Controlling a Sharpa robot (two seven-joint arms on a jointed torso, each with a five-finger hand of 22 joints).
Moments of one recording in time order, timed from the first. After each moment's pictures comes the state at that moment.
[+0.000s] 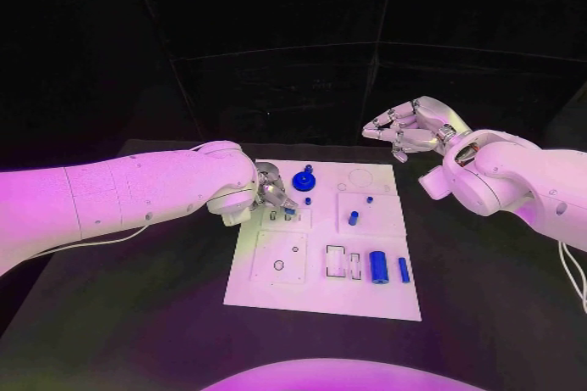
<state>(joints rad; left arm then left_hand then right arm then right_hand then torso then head) 1.38 -0.64 -0.24 1.39 -0.83 -0.01 -0.58 1.16 -0.13 0.59 0.20 0.19 0.92 0.05 0.61 0.64 1.33 -0.03 1.16 1.02 1.47 -0.09 1.57 1.31 0.08 1.46 0.02 1.36 1.23 1.34 -0.81 -0.09 1.44 -0.65 -0.35 0.20 1.43 0.04 -0.25 0.12 0.29 1.03 0.12 0.21 0.17 1.38 0.03 1.10 1.17 1.45 -0.04 1.25 1.21 0.12 1.15 0.08 1.18 0.90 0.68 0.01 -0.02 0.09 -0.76</state>
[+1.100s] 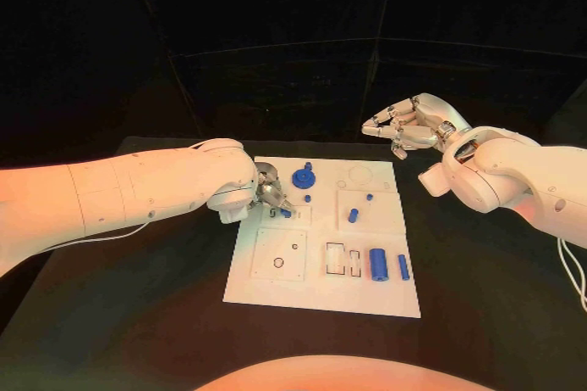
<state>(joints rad) 1.38 -0.63 -0.24 1.37 -0.86 0.05 -0.60 1.15 -0.13 0.60 0.19 0.19 0.92 0.05 0.61 0.64 1.33 -0.03 1.16 1.02 1.47 -0.09 1.57 1.31 0.08 1.46 0.02 1.36 1.23 1.34 -0.80 -0.09 1.44 -0.65 -0.35 0.20 1.42 0.05 -0.25 0.12 0.30 1.02 0.11 0.21 0.18 1.38 0.03 1.10 1.17 1.45 -0.04 1.25 1.20 0.12 1.15 0.08 1.17 0.89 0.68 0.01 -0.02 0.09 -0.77</state>
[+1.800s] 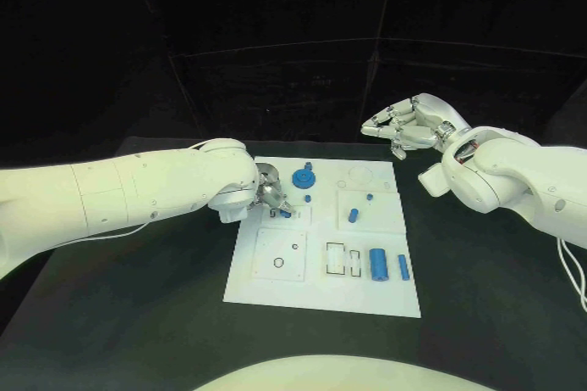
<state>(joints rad) 1.37 -0.62 -0.24 1.36 -0.89 0.07 -0.60 1.15 -0.13 0.60 0.19 0.19 0.92 0.05 0.61 0.64 1.33 -0.03 1.16 1.02 1.47 -0.09 1.57 1.31 0.08 1.46 0.02 1.36 1.23 1.34 -0.80 -0.09 1.44 -0.65 -0.34 0.20 1.42 0.05 -0.25 0.12 0.30 1.02 0.11 0.21 0.18 1.38 0.03 1.10 1.17 1.45 -0.04 1.25 1.20 0.12 1.15 0.08 1.17 0.89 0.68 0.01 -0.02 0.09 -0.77</state>
